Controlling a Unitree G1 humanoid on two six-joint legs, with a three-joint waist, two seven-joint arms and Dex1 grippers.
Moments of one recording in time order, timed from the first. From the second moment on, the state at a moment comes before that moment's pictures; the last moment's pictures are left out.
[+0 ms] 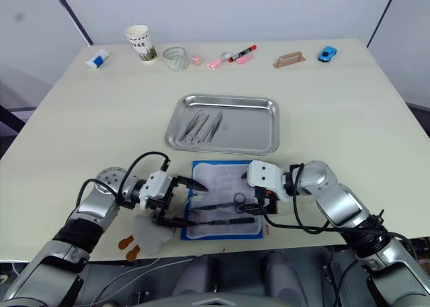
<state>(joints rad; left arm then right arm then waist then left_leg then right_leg) -0.36 0.70 -0.28 0.39 -0.36 -0.30 -1.57 -0.42 -0.58 0.45 -0.22 0.09 0.43 1.07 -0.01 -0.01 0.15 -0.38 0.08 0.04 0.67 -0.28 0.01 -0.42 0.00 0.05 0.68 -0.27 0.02</state>
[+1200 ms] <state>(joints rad) -0.37 0.69 -0.30 0.44 -0.37 -0.35 -1.57 -0.42 -0.57 0.47 -0.26 0.10 0.48 1.04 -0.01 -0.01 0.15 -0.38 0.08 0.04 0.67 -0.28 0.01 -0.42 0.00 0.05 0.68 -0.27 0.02</state>
